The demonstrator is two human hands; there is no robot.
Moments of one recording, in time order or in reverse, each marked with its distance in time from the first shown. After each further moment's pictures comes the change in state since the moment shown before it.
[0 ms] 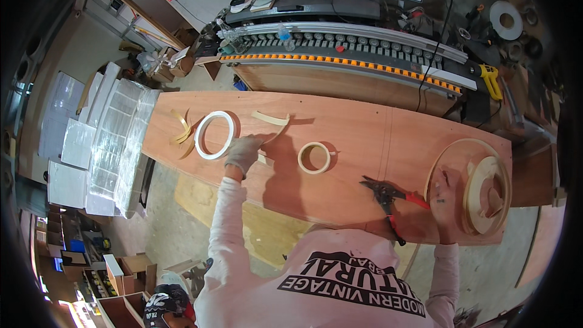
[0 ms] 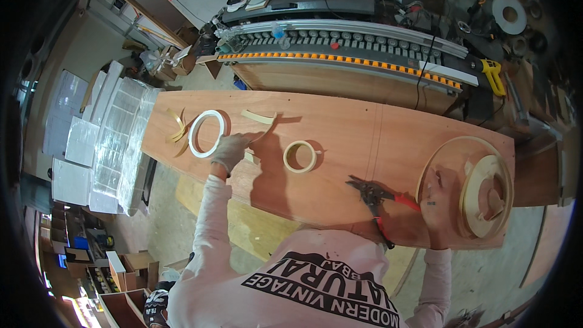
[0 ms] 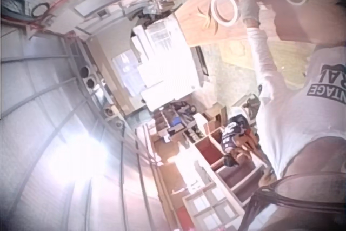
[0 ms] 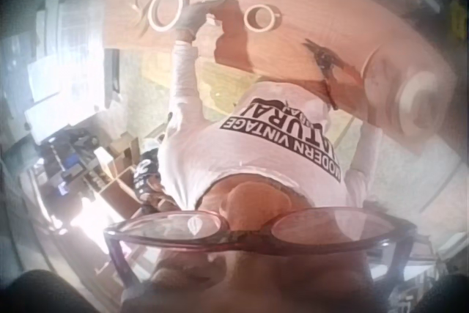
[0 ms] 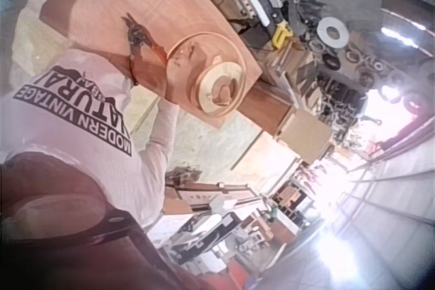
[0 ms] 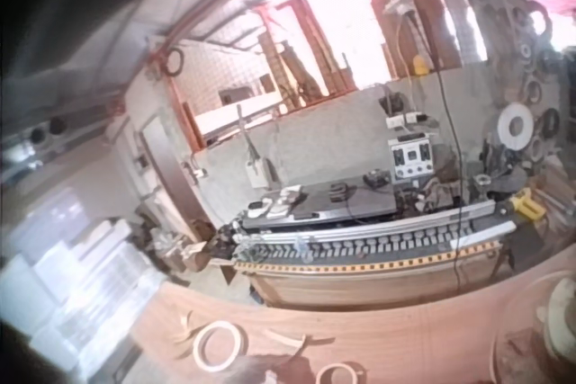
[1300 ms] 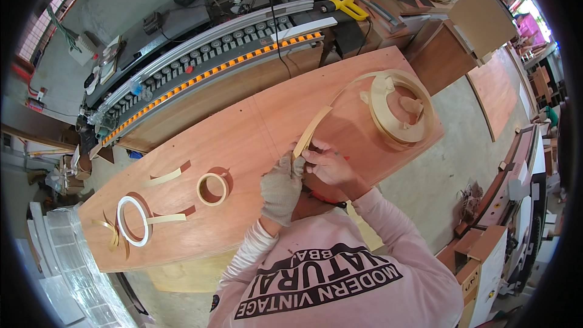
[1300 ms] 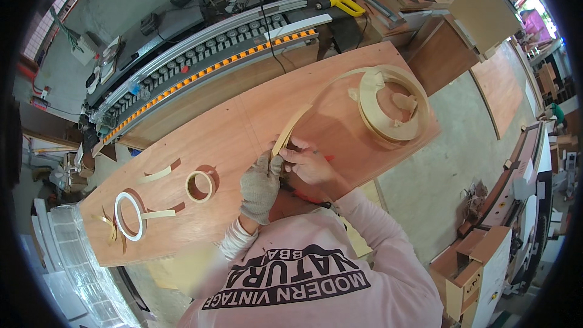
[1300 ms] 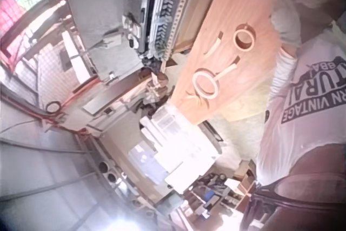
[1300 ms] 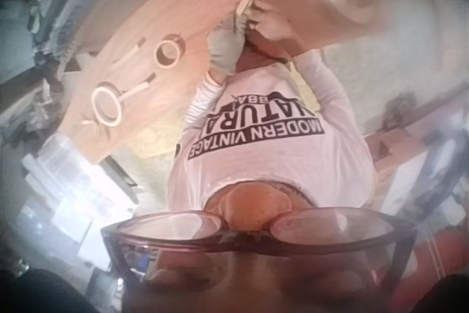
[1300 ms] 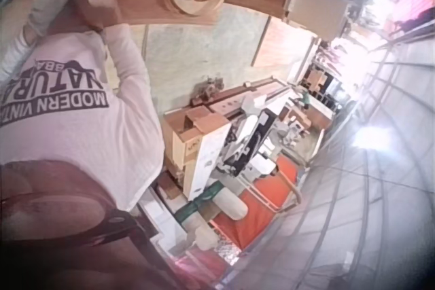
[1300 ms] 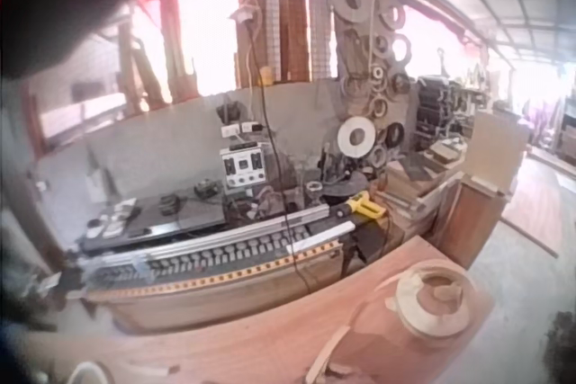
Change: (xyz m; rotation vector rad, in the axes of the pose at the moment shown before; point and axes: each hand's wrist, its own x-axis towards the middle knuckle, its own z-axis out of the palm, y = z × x) left_hand -0.033 0.362 -0.027 -0.745 0.164 0.354; right_hand 0.013 -0.084 0.027 1.801 -0.214 0.473
